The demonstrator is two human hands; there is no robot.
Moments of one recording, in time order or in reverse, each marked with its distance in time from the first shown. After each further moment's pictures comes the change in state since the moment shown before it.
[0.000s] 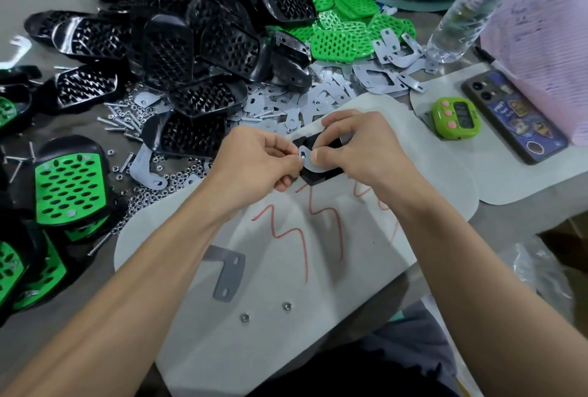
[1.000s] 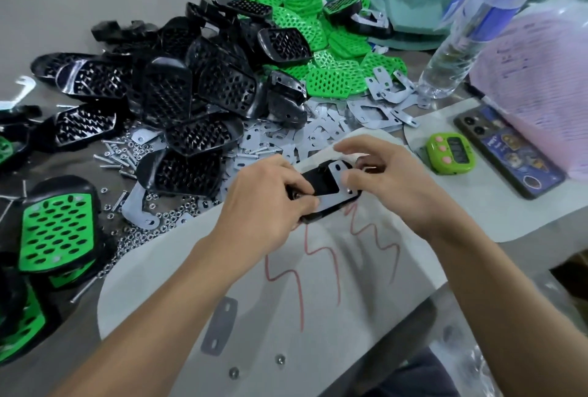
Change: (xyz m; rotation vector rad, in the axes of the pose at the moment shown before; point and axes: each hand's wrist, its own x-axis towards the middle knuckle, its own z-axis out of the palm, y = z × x) left_hand 0.008 0.001 0.022 0.510 0.196 0.278; right_hand 0.000 0.021 -0.042 0.129 -0.070 -0.055
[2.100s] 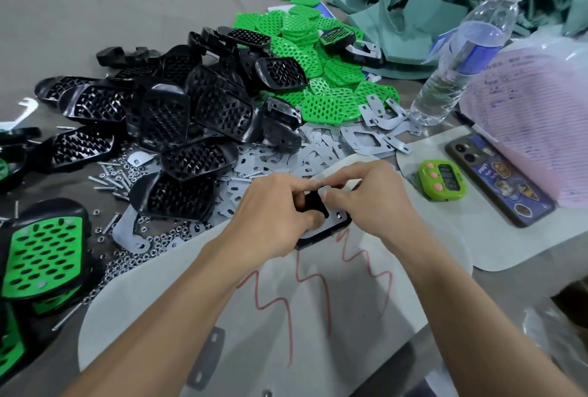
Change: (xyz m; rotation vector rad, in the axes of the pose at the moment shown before) left_hand 0.024 0.015 0.002 -0.073 -0.166 0.057; right_hand 0.017 -0.012 0.015 -0.229 0.179 0.098
